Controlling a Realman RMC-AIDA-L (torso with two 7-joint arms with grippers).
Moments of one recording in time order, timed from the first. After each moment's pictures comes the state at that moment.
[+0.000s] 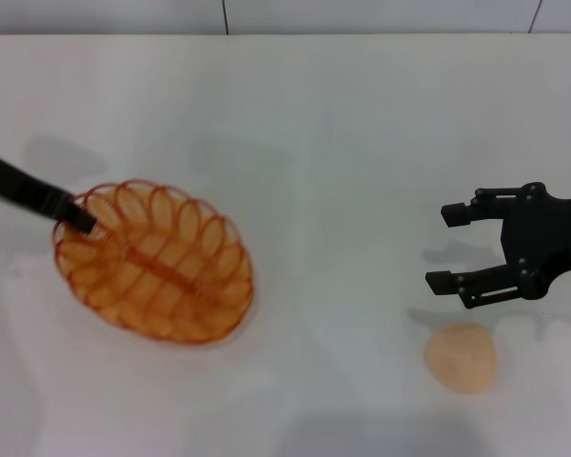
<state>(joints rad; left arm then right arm) -0.75 -1.95 0.79 0.92 2.70 1.67 -2.35 0.25 2.01 -1.27 -1.40 -1.84 -1.53 1.82</state>
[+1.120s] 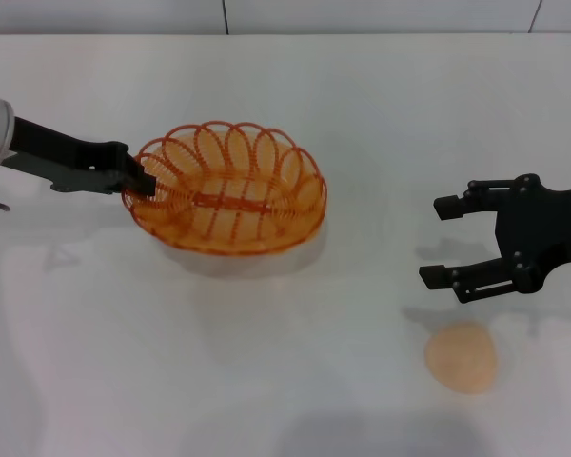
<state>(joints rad) -0.74 -1.97 0.77 0.81 2.48 1.52 -2.62 0.26 2.01 -1.27 -1.41 -1.83 -1.54 1.82</state>
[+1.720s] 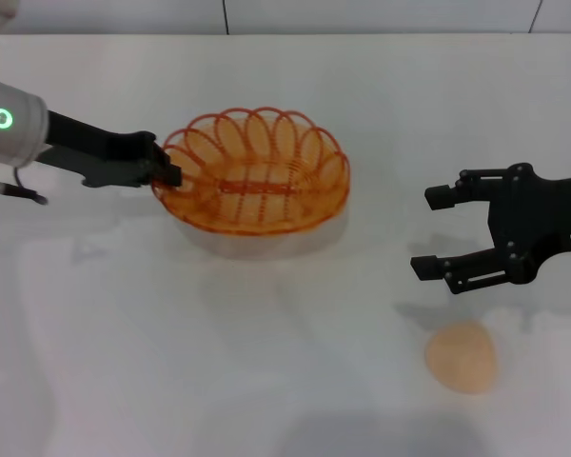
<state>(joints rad) -0.78 -1.99 0.78 0.71 2.47 1.42 -2.67 0.28 2.01 -1.27 -1.42 -1.80 -1.54 1.82</state>
